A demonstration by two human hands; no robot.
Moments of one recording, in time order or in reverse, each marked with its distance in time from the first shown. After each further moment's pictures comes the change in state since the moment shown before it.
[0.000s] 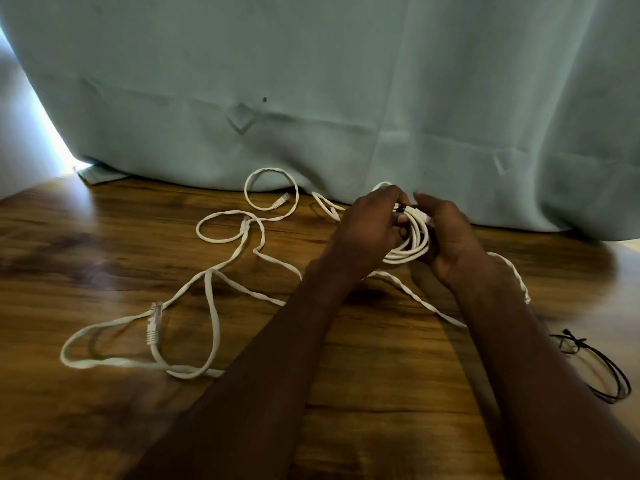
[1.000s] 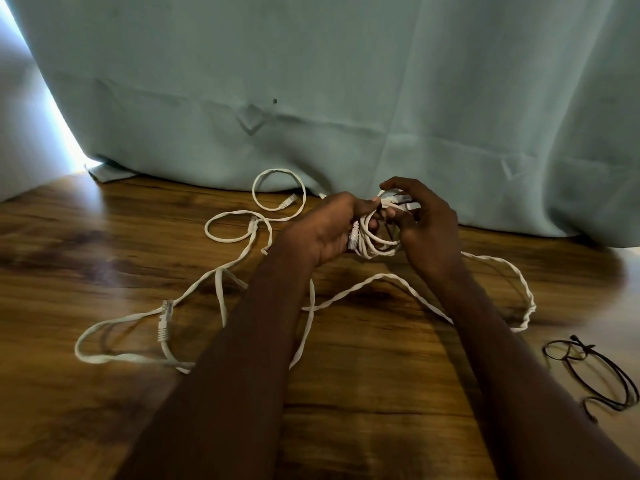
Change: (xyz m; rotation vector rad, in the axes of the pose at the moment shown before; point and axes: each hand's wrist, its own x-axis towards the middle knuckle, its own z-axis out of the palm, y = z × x) left_hand 0.013 -0.019 -0.049 -1.045 -0.231 -0.886; right_hand -0.010 0.018 0.017 -0.753 -0.034 -0.874
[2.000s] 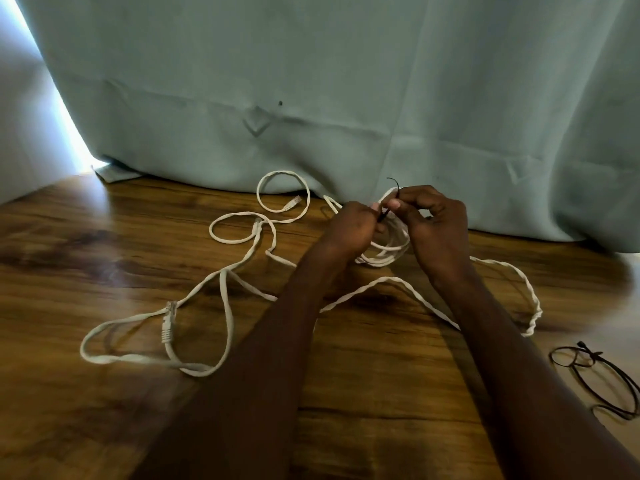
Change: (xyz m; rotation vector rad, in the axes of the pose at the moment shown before) left_hand 0.014 -0.018 0.010 0.678 0.279 0.288; right_hand 0.004 -0.004 -0.001 0.145 0.058 0.025
